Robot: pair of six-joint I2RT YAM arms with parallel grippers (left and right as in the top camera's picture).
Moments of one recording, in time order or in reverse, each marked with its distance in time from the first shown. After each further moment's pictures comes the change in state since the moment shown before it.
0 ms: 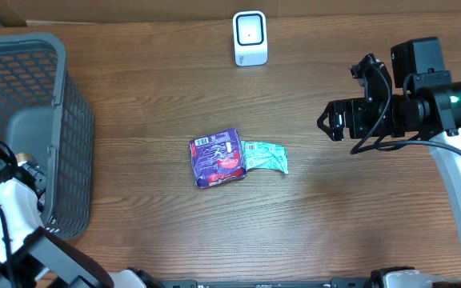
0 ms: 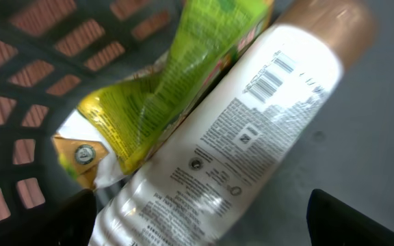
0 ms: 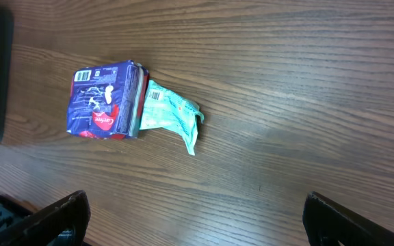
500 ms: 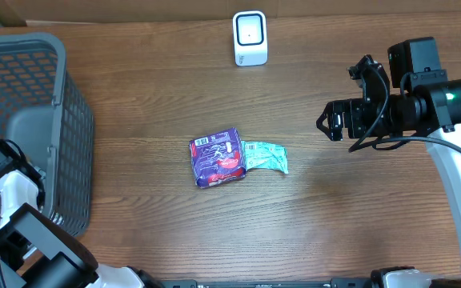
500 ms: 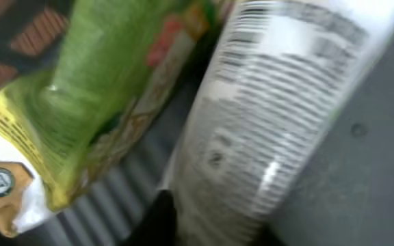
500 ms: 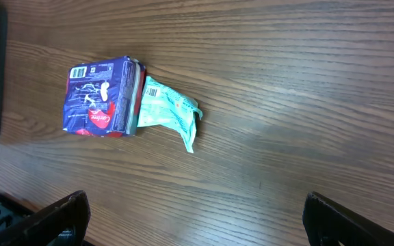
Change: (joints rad) left arm -0.009 0.137 0.008 0.031 -0.011 0.037; right arm 0.000 0.016 -0.008 0.000 0.000 0.000
